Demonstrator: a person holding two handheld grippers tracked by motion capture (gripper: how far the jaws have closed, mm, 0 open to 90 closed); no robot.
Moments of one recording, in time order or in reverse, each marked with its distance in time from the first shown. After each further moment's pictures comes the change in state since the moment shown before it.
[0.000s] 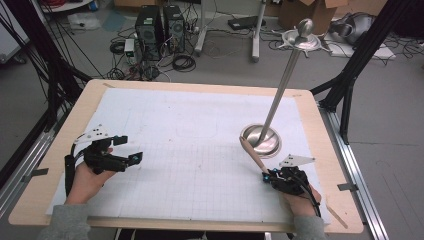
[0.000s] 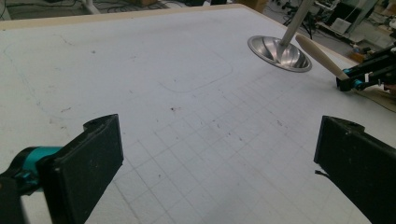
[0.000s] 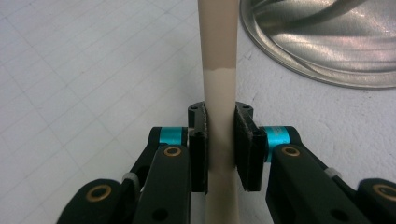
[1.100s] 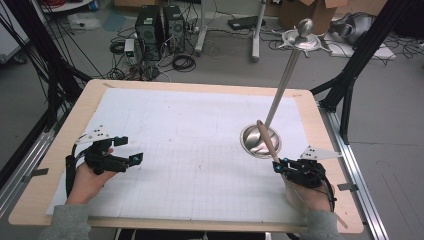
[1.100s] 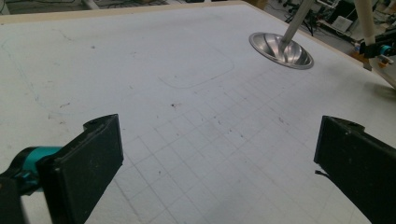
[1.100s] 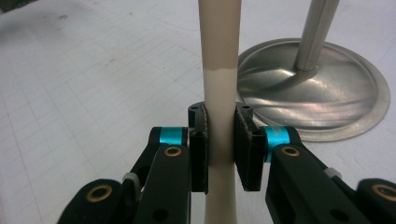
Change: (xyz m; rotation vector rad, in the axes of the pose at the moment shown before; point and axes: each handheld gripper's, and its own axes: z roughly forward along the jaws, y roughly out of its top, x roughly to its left) left arm 0.000 -0.003 0.002 0.011 0.008 -0.002; right arm -0.025 0.014 -0.042 -0.191 0.085 0.005
